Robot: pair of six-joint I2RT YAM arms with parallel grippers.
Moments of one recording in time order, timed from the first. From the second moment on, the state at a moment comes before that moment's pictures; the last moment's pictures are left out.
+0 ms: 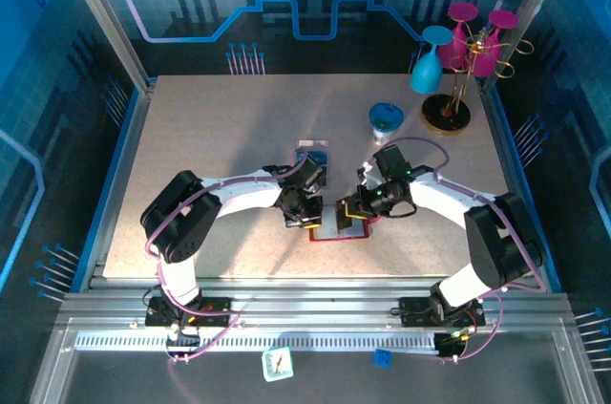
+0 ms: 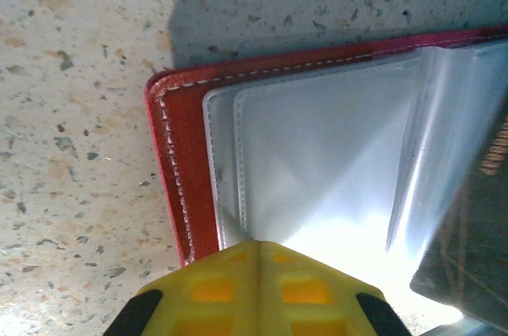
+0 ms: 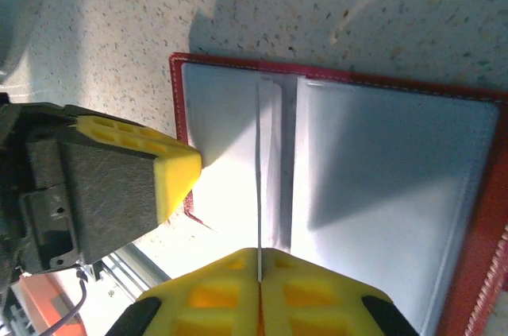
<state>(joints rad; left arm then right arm) -0.73 1.84 1.11 -0.54 0.30 -0.87 0.39 1.52 0.83 -0.52 -0.60 0.48</state>
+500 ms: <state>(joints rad) -0.73 1.77 1.08 -0.46 0.34 -0.88 0.37 1.45 0.98 -0.68 -0.52 0.40</state>
